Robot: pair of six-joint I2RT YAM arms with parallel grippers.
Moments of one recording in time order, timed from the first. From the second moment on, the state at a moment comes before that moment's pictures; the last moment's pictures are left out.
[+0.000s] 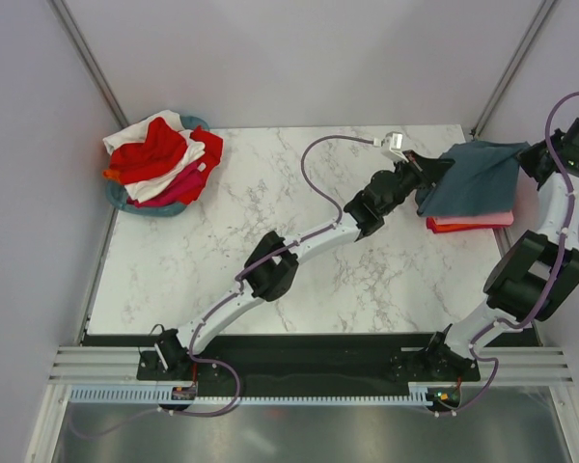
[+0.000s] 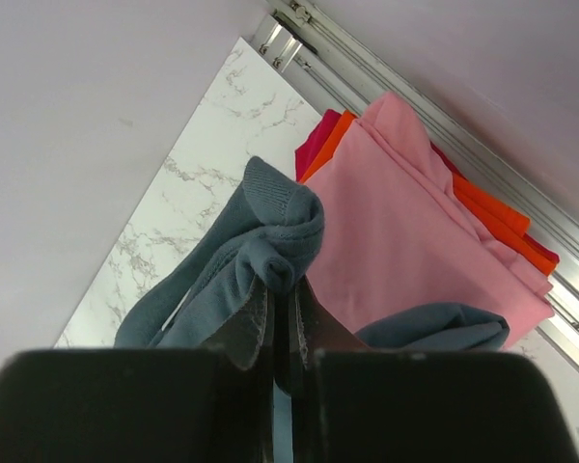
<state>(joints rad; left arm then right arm) -0.98 2.78 2.56 0.56 -0.12 -0.95 -0.59 1.71 1.57 -0.41 -0.20 0.59</state>
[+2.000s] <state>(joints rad) -1.02 2.84 2.52 0.62 -0.21 -1.00 -0.65 1.69 1.62 -0.42 -0.20 0.50</state>
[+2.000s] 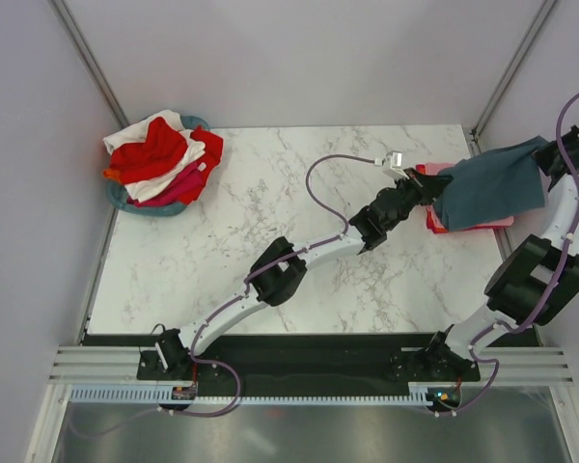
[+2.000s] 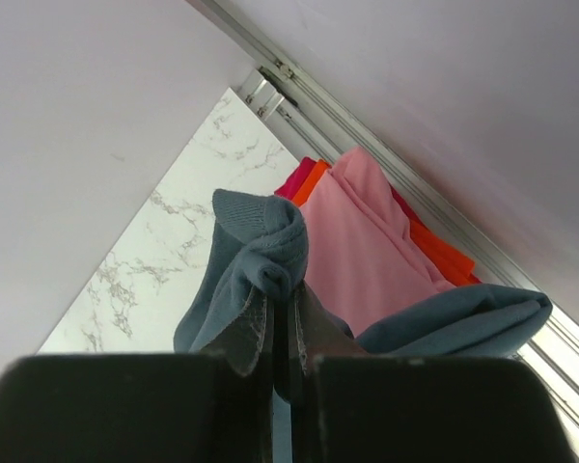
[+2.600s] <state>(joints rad) -1.00 2.85 2.54 0.62 -0.21 -1.01 -0.62 1.75 1.56 -0.32 -0.13 0.51</state>
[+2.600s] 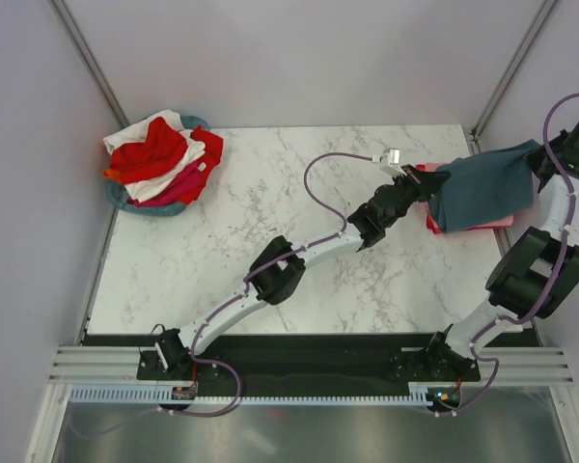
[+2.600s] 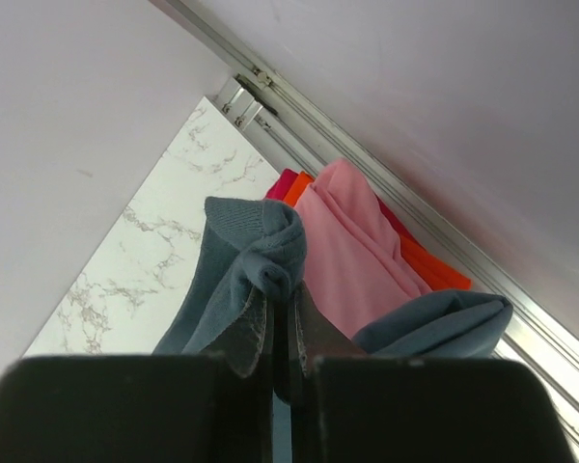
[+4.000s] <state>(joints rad) -0.64 1.94 1.52 0.37 0.13 -0.90 -0.08 1.74 1.51 -0.49 0.32 0.24</state>
